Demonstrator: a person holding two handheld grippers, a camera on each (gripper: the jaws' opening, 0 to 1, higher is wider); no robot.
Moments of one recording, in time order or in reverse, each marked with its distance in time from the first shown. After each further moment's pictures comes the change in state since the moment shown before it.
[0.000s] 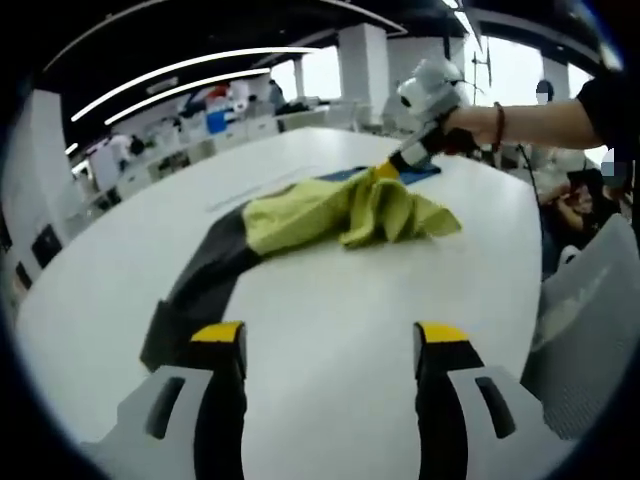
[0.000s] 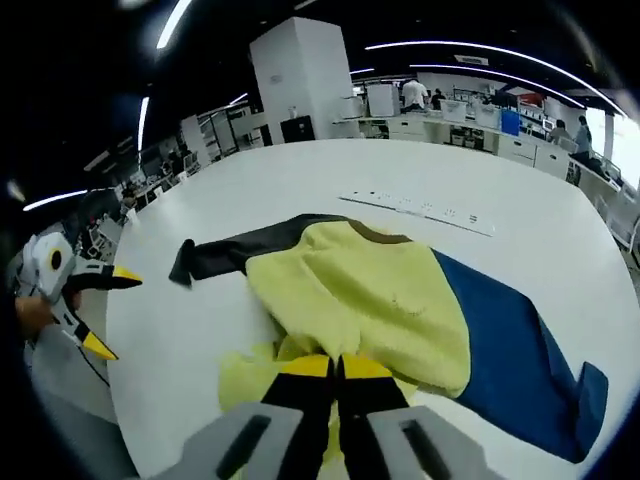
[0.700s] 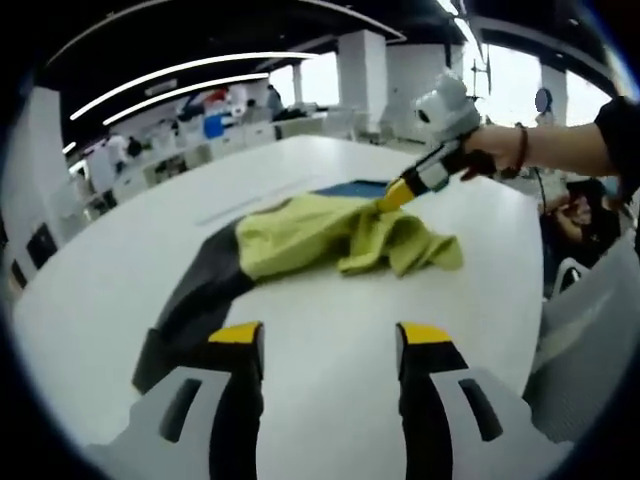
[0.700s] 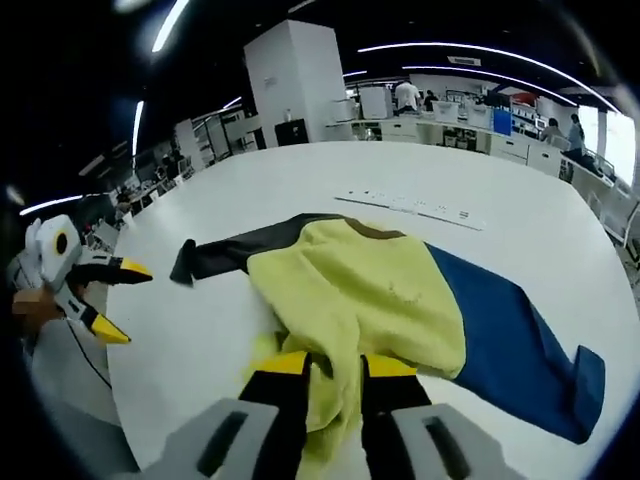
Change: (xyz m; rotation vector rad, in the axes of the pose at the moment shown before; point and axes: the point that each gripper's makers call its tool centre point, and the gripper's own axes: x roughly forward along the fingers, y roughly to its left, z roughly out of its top) left arm 0.020 -0.002 0.027 -0.021 -0.035 -0.025; right arm -0.028 0.008 -0.005 0.018 -0.038 -0.020
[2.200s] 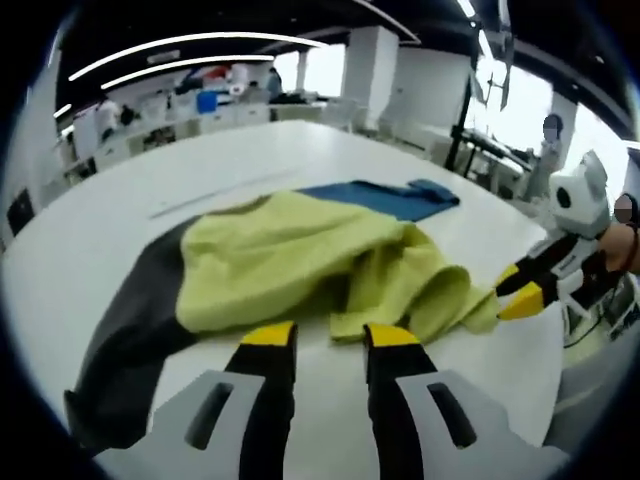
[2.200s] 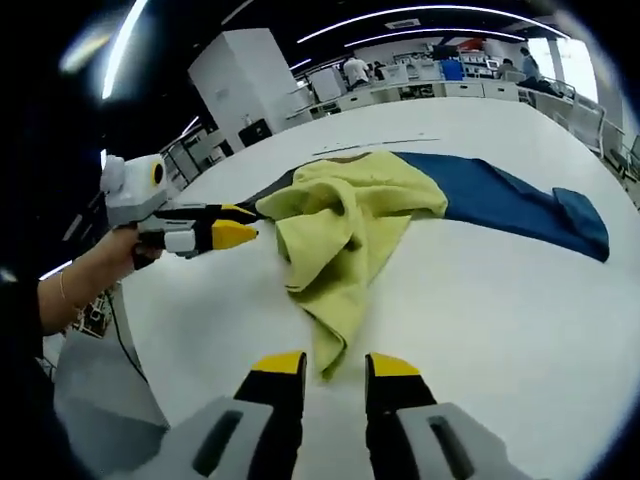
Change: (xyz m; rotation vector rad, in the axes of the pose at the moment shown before) left arm 0.119 -0.010 0.022 -0.113 0.052 -0.081; right arm -0.044 0.032 -0.110 0.264 0.068 -0.016
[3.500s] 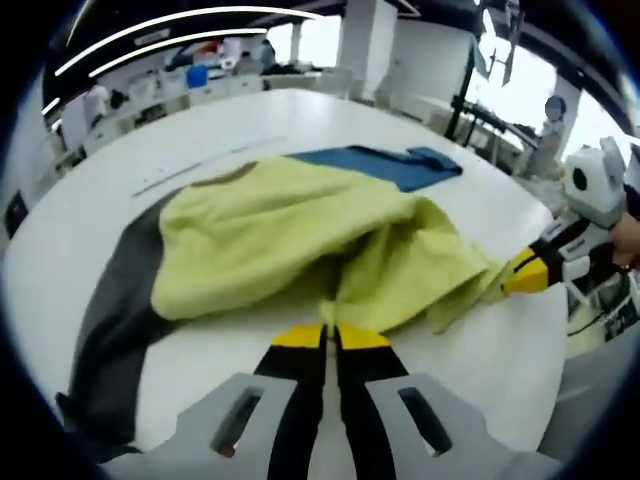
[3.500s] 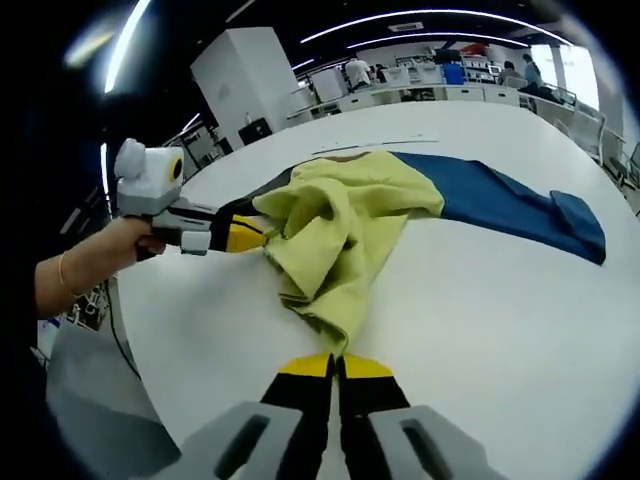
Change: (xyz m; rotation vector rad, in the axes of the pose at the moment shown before) left arm -0.001 -0.004 -0.020 0.011 0.132 -0.004; right arm -0.006 -0.008 0.000 -0.036 -0.008 -0.025
